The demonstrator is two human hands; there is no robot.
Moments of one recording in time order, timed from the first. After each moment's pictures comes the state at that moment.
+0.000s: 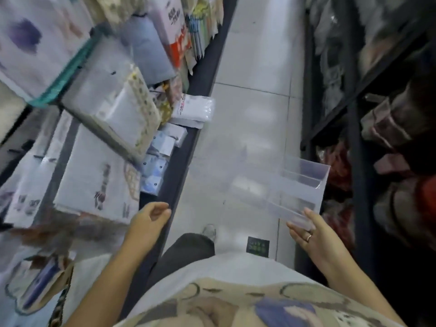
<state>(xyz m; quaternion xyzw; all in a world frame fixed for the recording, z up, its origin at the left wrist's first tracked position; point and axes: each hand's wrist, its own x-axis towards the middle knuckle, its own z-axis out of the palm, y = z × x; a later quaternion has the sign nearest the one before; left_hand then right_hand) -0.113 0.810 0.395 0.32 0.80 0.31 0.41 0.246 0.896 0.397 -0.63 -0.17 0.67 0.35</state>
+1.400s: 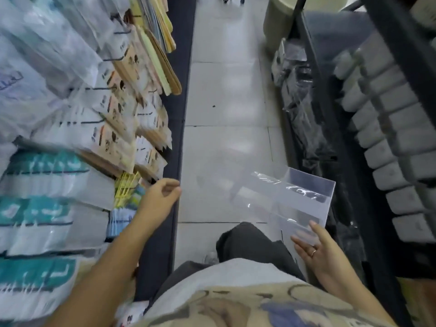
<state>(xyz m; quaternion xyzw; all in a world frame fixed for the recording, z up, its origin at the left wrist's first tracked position) -0.236 2.089 0.421 0.46 0.72 0.29 0.43 0.120 2.024 0.411 -0.66 -0.09 0.62 0.42</state>
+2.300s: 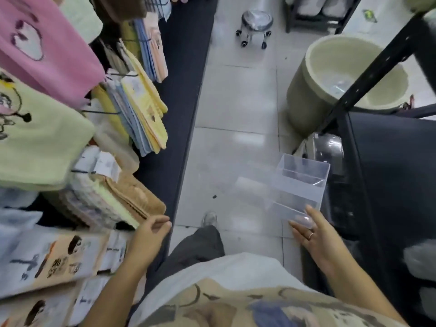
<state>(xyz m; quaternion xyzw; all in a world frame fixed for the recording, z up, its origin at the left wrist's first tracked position) -0.293 2.823 0.356 0.32 0.78 0.29 0.45 0.069 2.896 0.380 -0.65 -0.16 0.63 0.40</state>
